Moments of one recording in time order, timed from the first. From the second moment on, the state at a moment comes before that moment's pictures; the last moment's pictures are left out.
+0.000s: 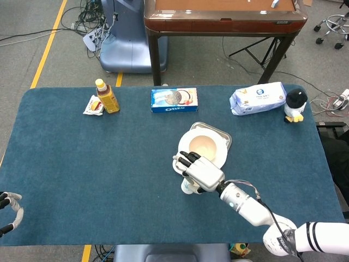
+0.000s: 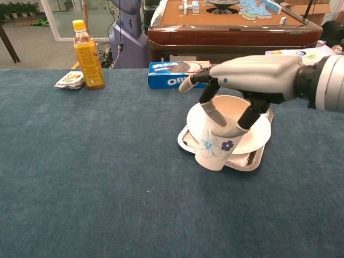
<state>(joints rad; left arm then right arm) 0.06 -1.02 0.00 -1.65 1.52 1.57 -0.18 0.82 -1.28 0.08 -1.87 -1.23 0.86 -0.46</state>
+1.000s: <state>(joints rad) 0.06 -1.02 0.00 -1.65 1.52 1.58 -0.20 0.82 -1.35 0.01 -1.81 -1.22 0.83 -0.51</state>
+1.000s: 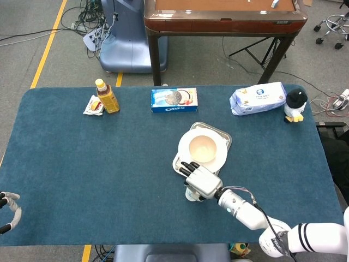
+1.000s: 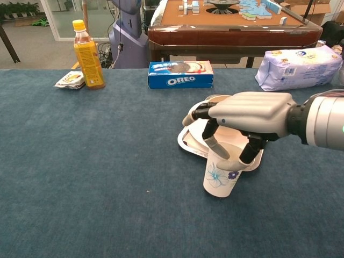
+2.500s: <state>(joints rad) 0.07 -1.04 0.01 -1.65 1.55 1.60 -0.16 0.33 -1.07 -0.10 -1.98 -1.37 1.45 -0.45</state>
